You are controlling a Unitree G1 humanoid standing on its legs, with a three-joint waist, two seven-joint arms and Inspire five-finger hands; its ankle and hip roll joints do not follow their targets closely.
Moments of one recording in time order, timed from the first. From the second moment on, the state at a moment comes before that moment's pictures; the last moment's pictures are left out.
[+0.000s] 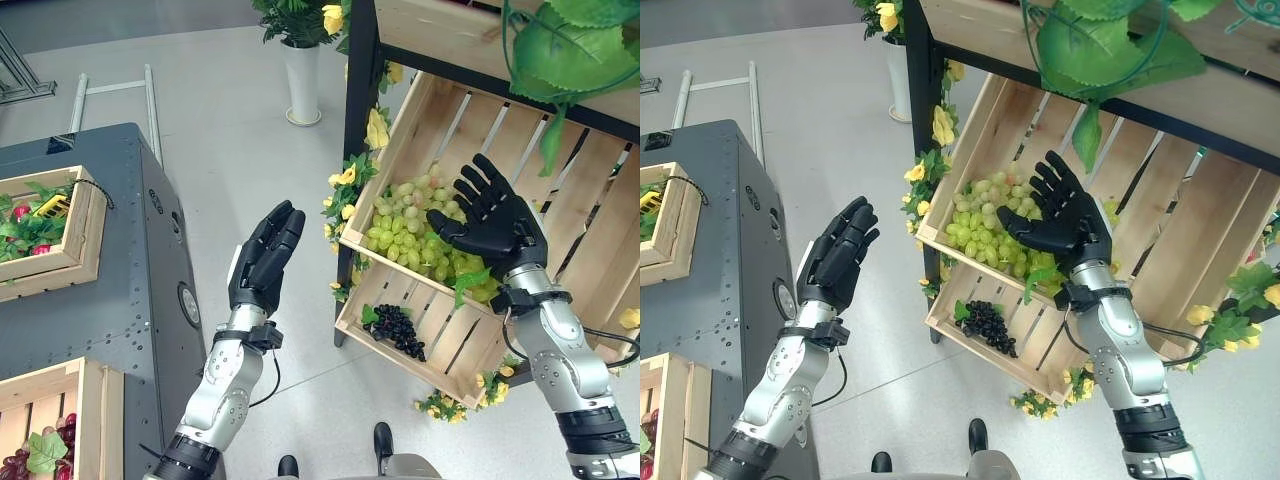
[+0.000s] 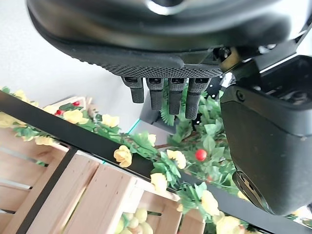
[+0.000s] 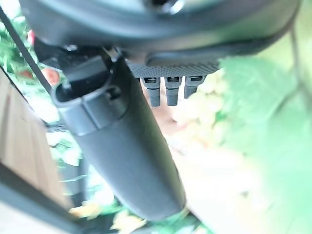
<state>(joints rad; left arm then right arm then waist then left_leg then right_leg) -0.03 0.39 -0.25 -0.06 -0.70 -0.23 0.18 -0.15 -0.47 0.02 -0.13 0.81 -0.01 0.01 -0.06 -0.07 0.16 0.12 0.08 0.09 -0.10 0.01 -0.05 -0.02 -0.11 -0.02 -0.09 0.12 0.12</state>
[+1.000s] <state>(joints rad) 0.06 0.36 -0.26 -0.06 -0.64 -0.36 0.25 0.01 -0.39 0.39 0.01 0.90 -0.16 0.56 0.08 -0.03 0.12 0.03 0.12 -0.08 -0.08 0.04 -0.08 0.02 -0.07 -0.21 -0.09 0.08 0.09</state>
